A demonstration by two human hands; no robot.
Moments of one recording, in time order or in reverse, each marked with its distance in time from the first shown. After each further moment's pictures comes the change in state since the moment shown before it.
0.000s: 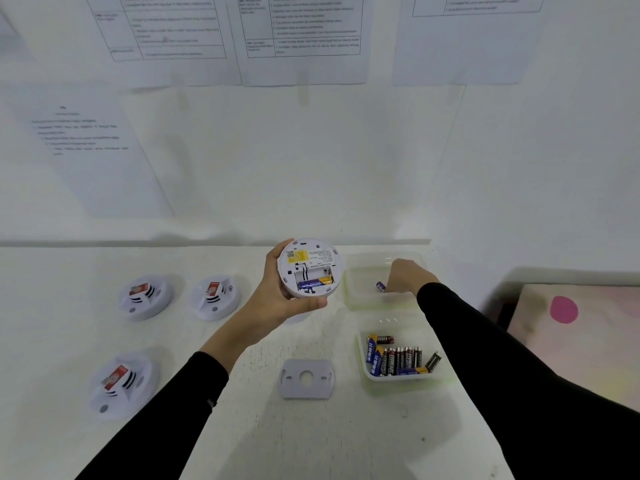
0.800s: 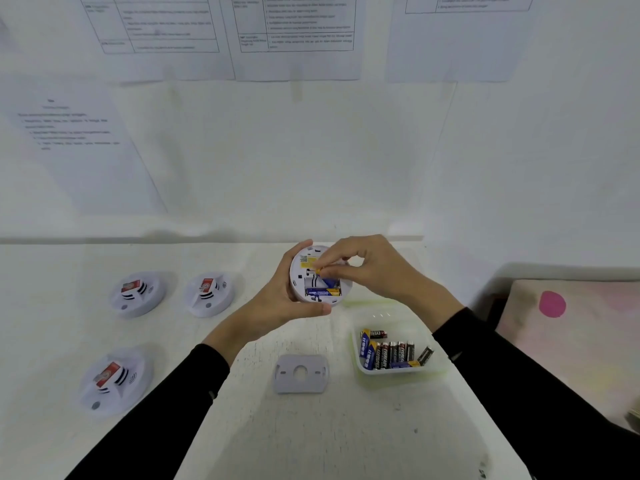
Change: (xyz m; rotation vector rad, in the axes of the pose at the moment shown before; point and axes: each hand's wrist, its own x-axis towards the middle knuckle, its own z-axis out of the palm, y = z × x) left_hand 0.001 0.000 0.010 -0.072 -0.204 -0.043; right_hand -0.105 -0.045 -0.032 0.808 0.275 -0.878
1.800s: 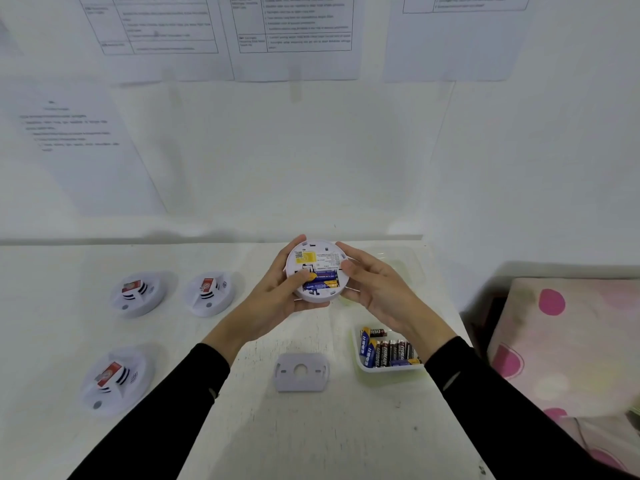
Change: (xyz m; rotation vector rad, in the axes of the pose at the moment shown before) left_hand 0.004 -0.001 0.000 -0.305 0.118 -0.045; right_hand -0.024 0.025 0.025 0.938 0.177 0.475
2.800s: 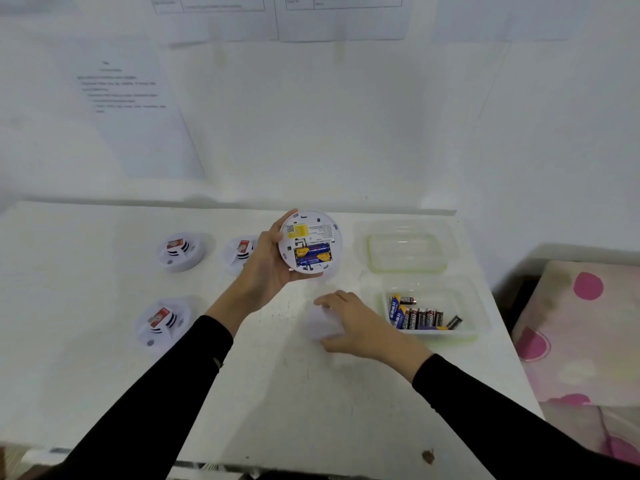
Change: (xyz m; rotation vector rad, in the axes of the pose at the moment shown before) left_hand -0.042 0.008 -0.042 -0.127 0.195 0.029; right_hand -0.028 0.105 0.038 -1.369 -0.294 -0.114
